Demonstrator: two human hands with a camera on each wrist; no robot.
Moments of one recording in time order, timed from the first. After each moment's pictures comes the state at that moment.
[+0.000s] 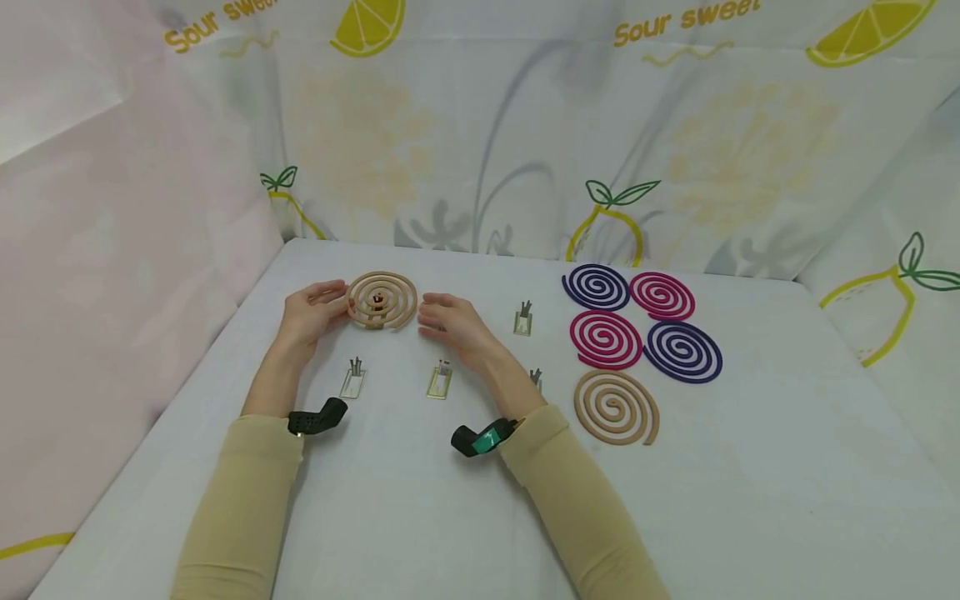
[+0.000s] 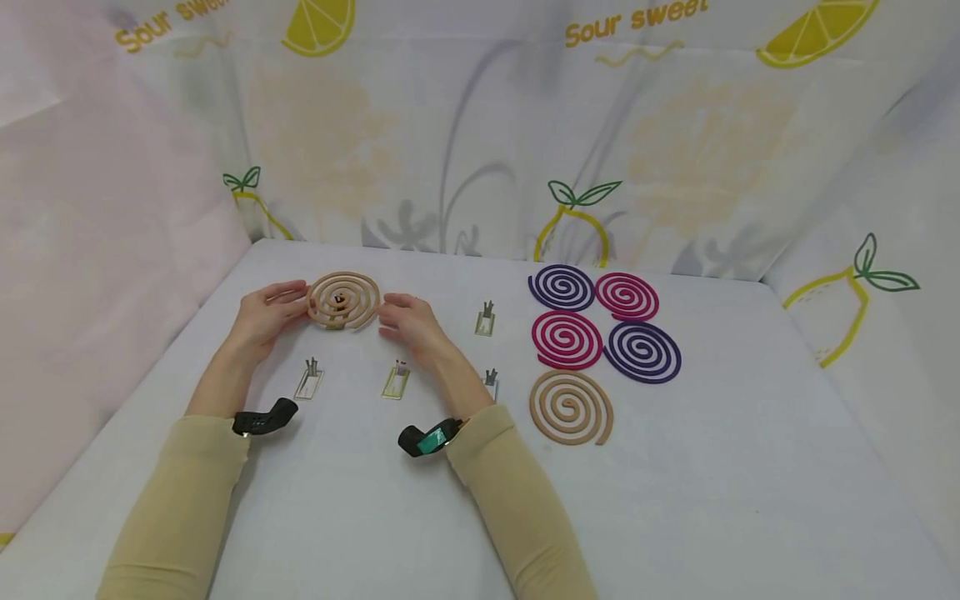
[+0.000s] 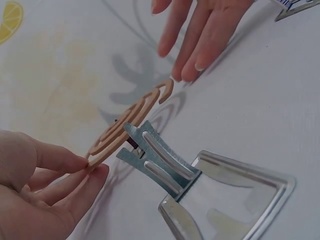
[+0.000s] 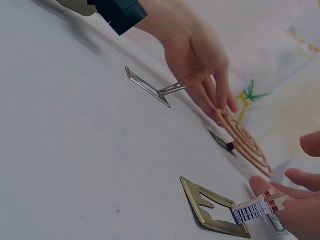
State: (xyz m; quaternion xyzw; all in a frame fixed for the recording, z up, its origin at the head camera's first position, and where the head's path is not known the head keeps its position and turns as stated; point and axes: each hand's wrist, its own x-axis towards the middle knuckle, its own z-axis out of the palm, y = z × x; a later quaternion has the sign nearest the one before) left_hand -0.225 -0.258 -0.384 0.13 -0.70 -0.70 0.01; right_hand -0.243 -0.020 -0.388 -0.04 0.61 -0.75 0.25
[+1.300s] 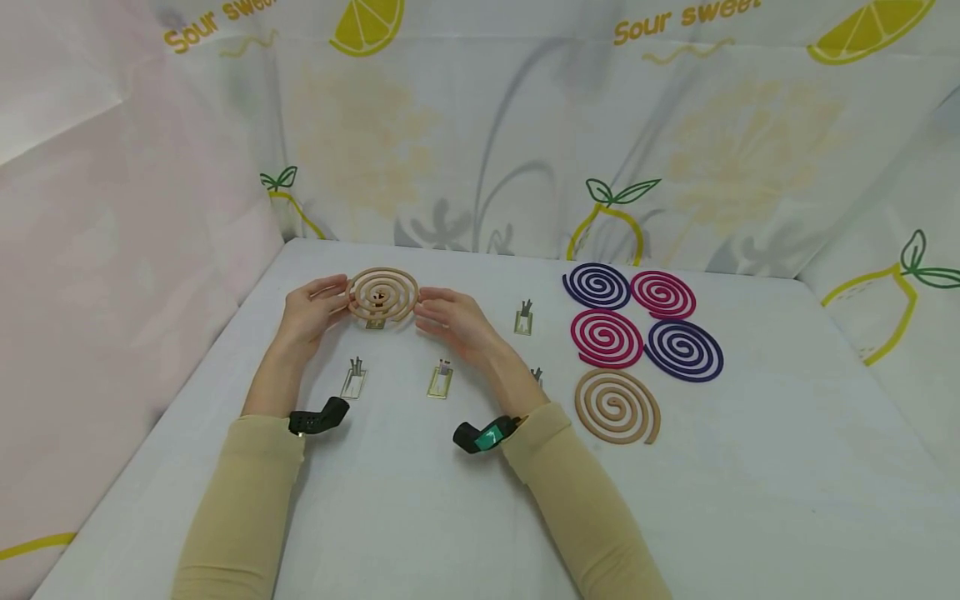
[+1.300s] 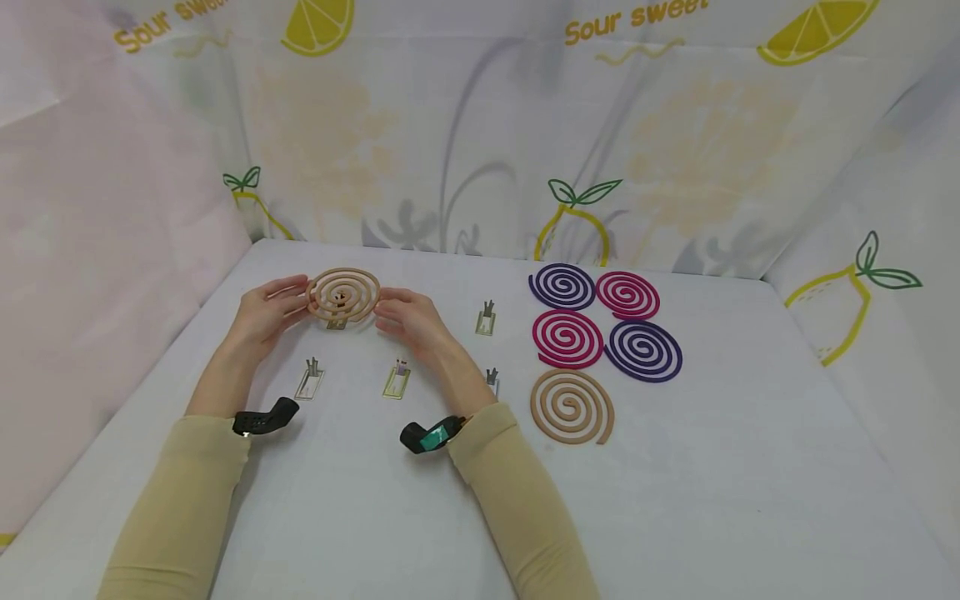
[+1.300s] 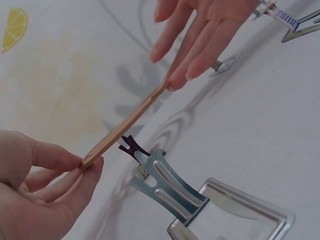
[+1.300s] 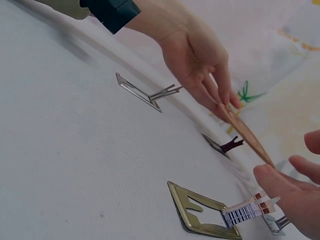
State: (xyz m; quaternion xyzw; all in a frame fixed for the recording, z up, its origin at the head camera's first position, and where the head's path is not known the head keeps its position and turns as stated) left_hand -0.225 -0.254 -0.376 0.13 -0.70 -0.70 0.00; right_hand -0.246 -0.020 -0.386 -0.05 0.55 -0.80 0.25
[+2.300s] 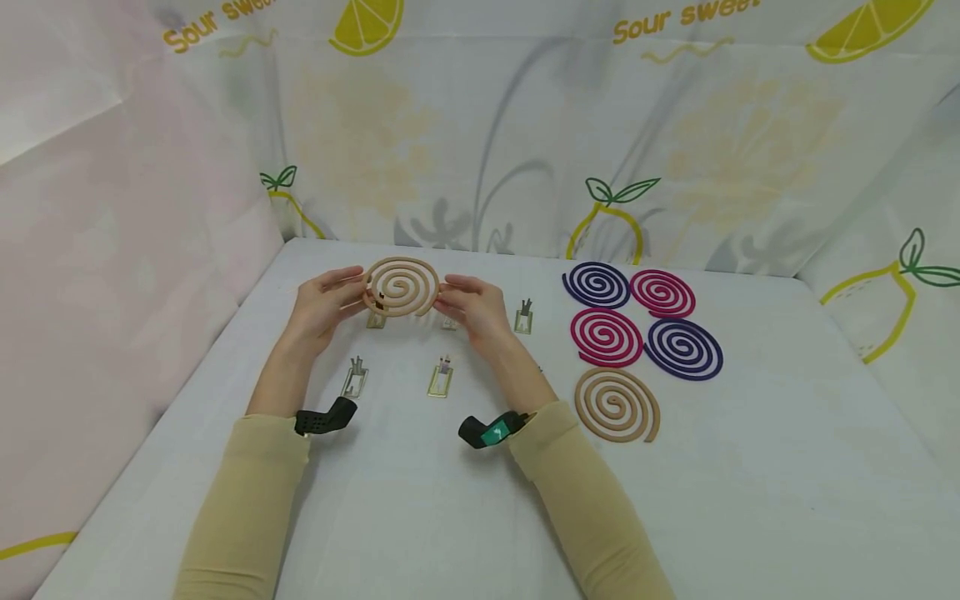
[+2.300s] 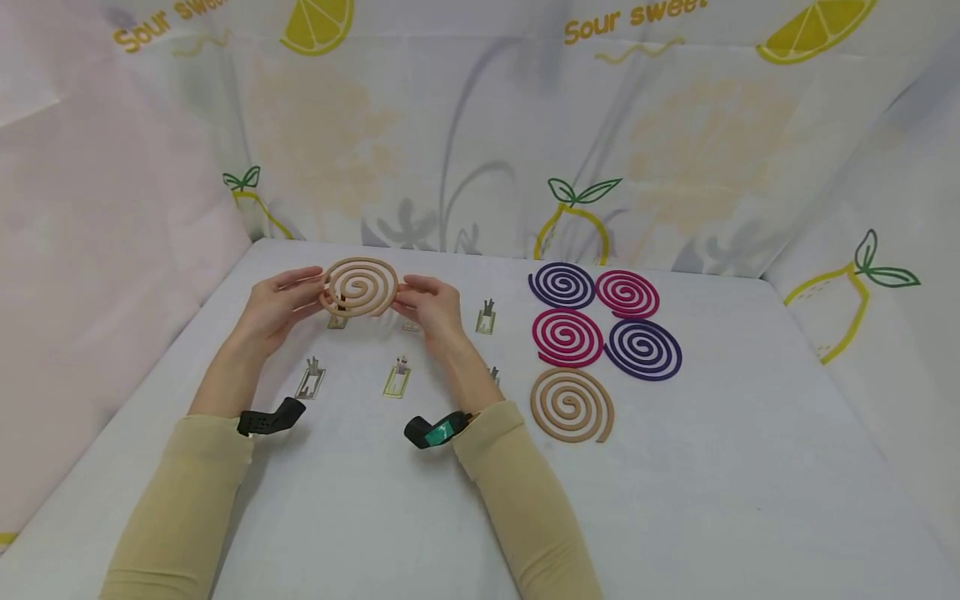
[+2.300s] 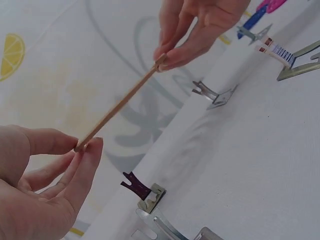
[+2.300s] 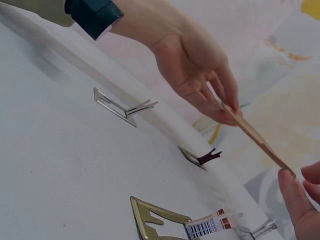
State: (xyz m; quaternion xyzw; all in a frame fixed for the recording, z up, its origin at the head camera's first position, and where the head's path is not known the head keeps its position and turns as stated) left_hand -0.221 -0.236 -0.359 0.07 -0.64 -0.76 0.00; right_hand -0.248 -0.007 -0.373 0.01 0.53 -0.84 0.13
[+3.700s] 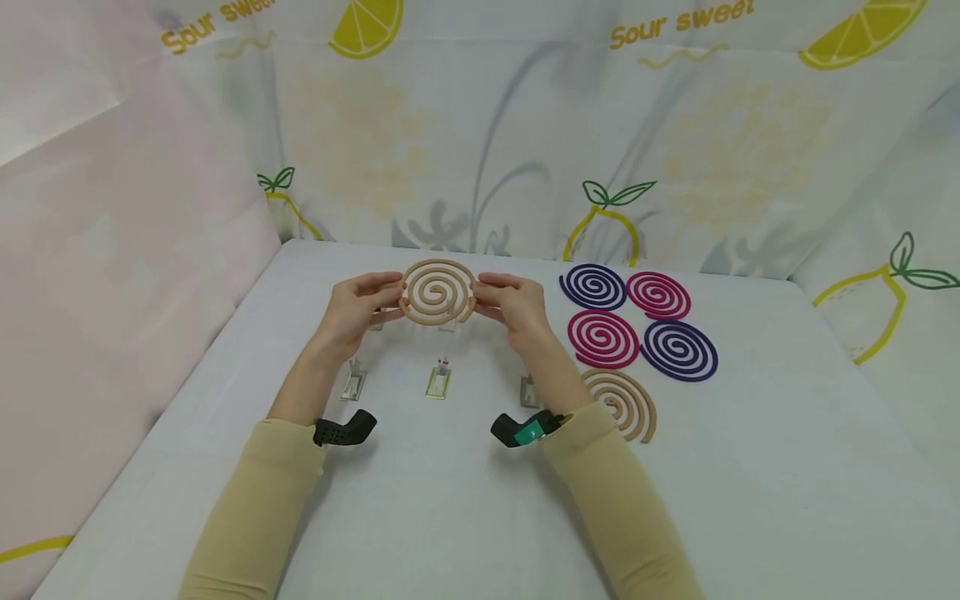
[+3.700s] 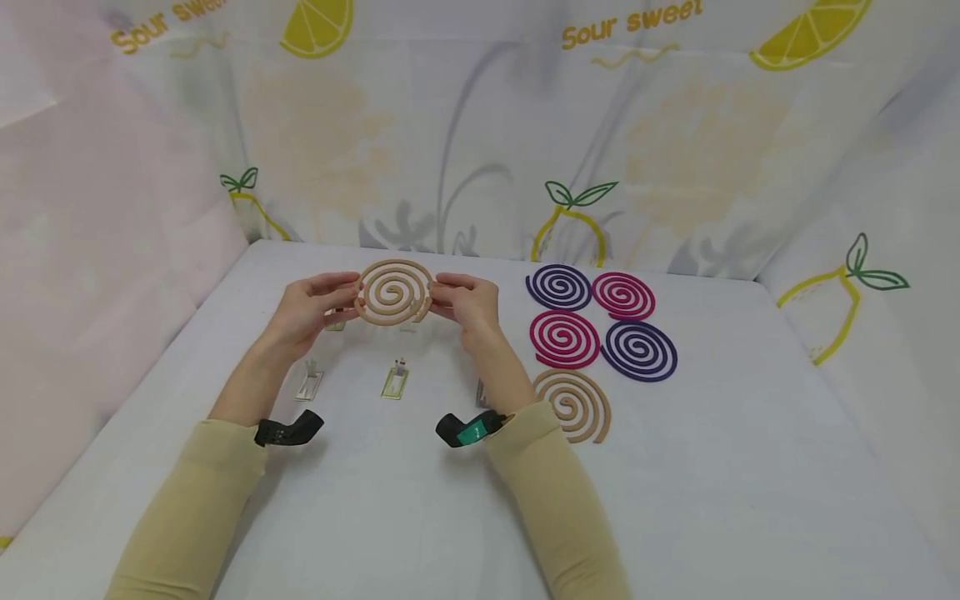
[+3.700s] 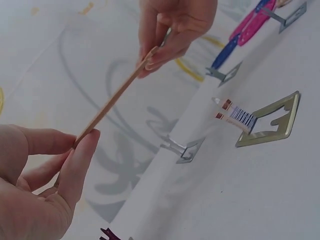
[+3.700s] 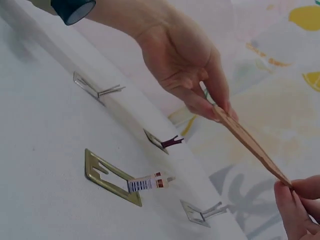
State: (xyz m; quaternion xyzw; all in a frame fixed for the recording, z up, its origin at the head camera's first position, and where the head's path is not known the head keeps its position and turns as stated) left_hand -0.218 -0.192 -0.354 0.02 -0.68 -0.73 -0.02; right_hand -0.245 0.042 -0.350 0.06 0.58 -0.81 0.10
